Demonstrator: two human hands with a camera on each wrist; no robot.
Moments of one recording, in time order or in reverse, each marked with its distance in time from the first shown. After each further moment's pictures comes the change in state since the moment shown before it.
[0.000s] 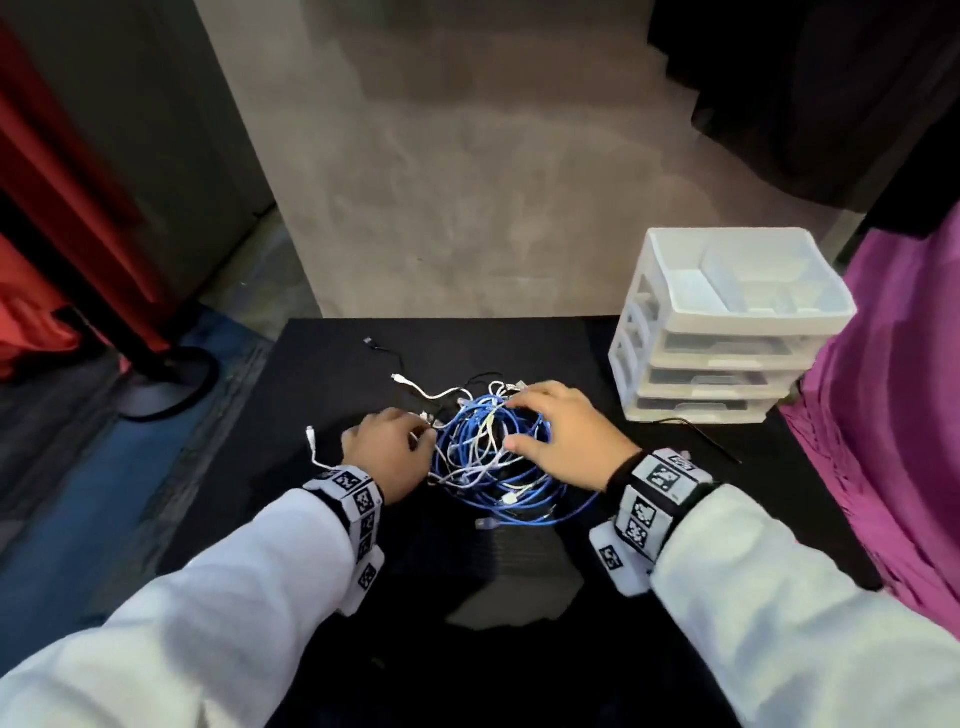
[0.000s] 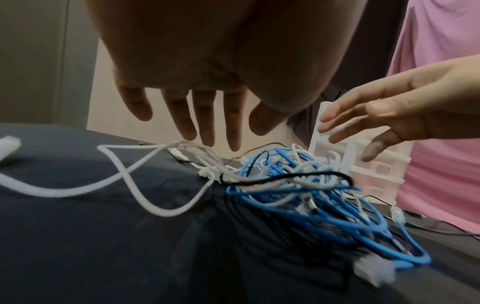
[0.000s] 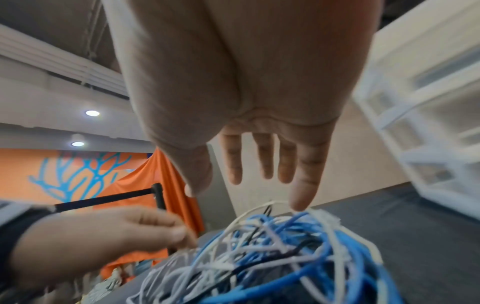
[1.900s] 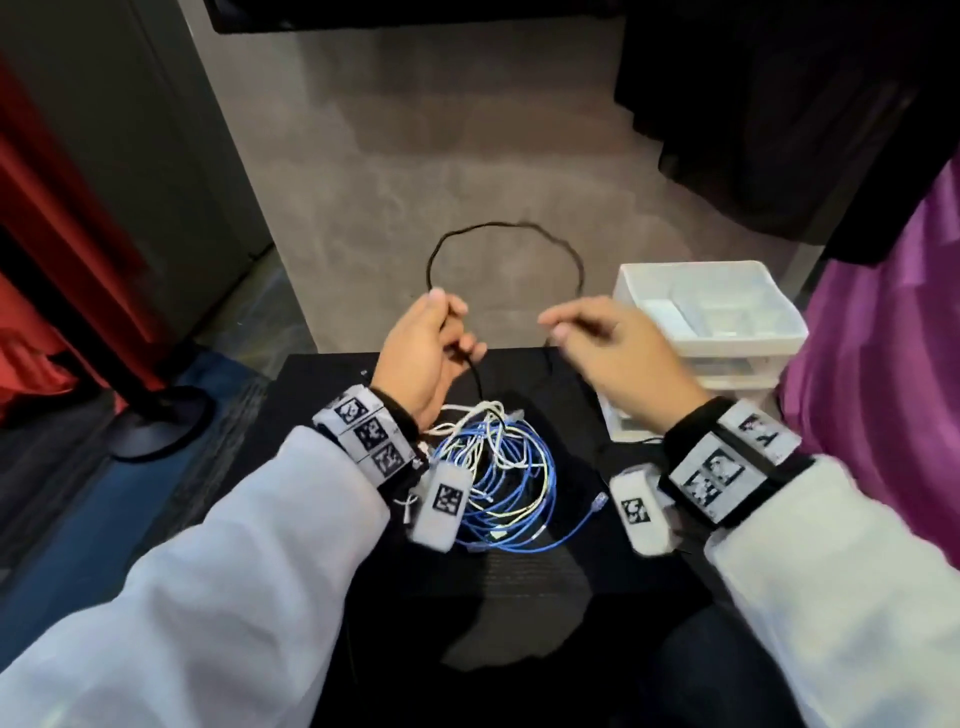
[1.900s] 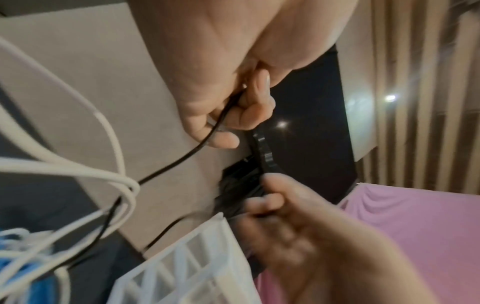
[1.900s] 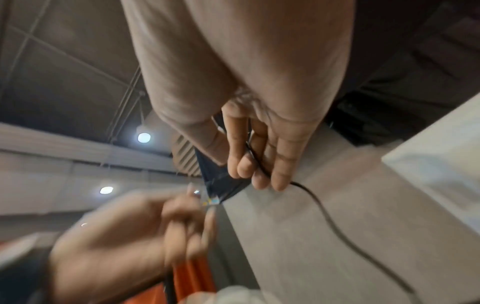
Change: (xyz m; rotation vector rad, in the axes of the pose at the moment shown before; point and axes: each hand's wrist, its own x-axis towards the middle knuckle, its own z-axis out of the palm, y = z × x) left_hand 0.014 0.131 -0.130 -1.661 -0.027 0.054; right_hand -0.023 -0.055 -0.114 0.423 0.515 -0.126
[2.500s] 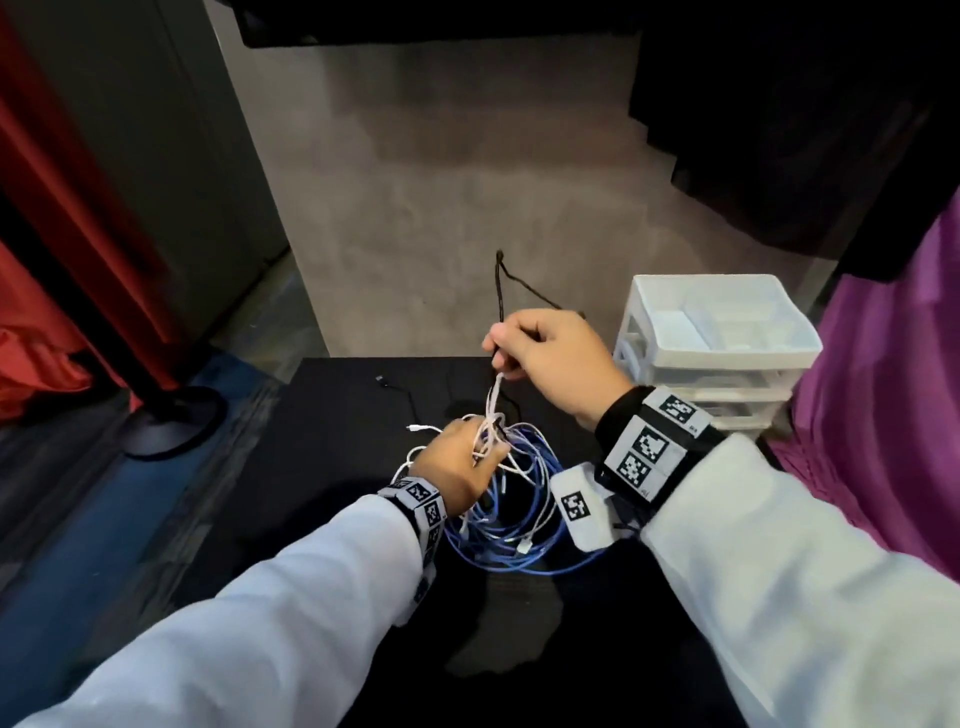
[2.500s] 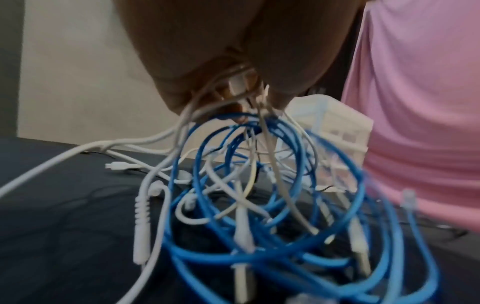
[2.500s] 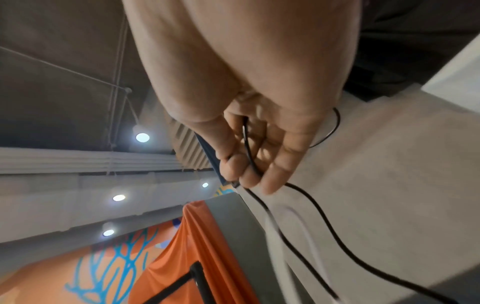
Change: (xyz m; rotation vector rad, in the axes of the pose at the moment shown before) left_hand -0.018 -0.117 -0.075 1.309 -0.227 0.160; right_hand 0.014 -0.034 0.054 0.174 -0.147 0.121
